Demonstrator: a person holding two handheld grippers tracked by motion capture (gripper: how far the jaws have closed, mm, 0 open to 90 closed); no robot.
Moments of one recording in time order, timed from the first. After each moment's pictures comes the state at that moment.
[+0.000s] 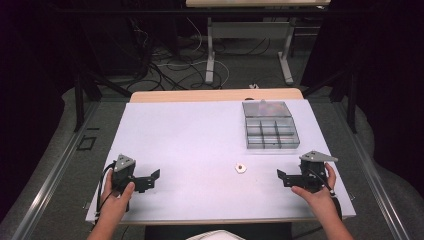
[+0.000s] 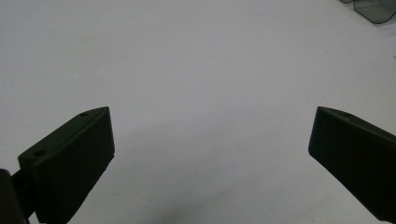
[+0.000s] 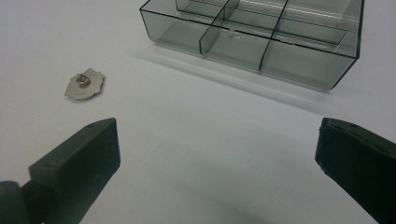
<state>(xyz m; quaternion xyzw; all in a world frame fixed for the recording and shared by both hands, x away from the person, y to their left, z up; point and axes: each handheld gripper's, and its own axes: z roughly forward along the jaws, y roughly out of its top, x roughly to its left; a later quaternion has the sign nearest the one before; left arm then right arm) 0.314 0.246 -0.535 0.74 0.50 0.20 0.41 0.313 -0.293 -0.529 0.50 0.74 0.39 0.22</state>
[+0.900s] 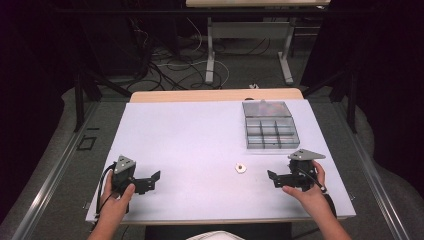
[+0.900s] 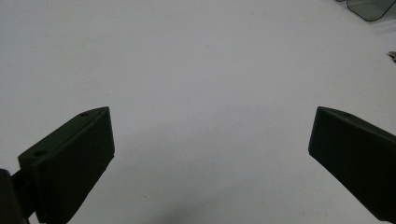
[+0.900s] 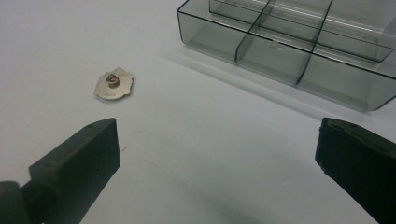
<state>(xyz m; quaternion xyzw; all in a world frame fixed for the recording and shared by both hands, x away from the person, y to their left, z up) 0.309 0.244 -0.532 0.74 0.49 0.20 0.41 0.317 -0.265 -0.523 0.47 0.77 0.39 0.21</state>
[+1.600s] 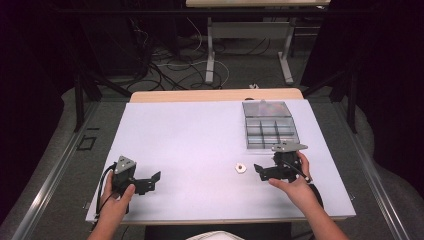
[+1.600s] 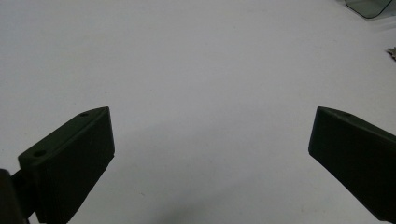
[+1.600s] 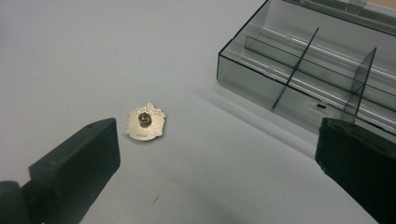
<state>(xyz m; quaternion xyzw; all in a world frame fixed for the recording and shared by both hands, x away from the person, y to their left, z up) 0.308 0.244 -0.533 0.75 0.49 0.20 0.40 0.338 -0.227 -0.509 0.43 0.79 0.38 0.22</state>
